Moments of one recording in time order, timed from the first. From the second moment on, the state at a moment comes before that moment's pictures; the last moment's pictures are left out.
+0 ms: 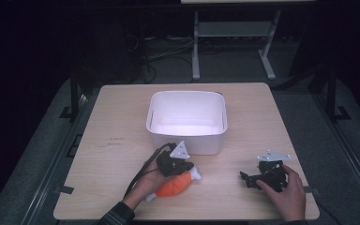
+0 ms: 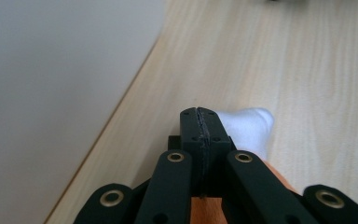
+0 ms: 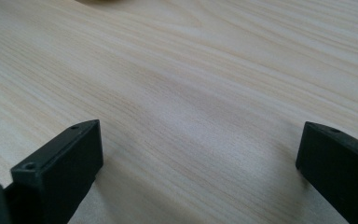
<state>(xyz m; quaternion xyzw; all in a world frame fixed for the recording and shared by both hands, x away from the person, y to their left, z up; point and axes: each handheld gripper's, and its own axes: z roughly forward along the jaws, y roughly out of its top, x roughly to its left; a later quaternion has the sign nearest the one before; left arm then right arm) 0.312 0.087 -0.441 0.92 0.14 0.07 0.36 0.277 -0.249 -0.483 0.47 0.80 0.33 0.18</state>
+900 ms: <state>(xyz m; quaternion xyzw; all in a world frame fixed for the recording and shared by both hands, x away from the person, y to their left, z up) 0.310 0.123 -0.415 0.91 0.20 0.01 0.37 0.277 -0.249 -0.483 0.47 0.80 0.33 0.18</state>
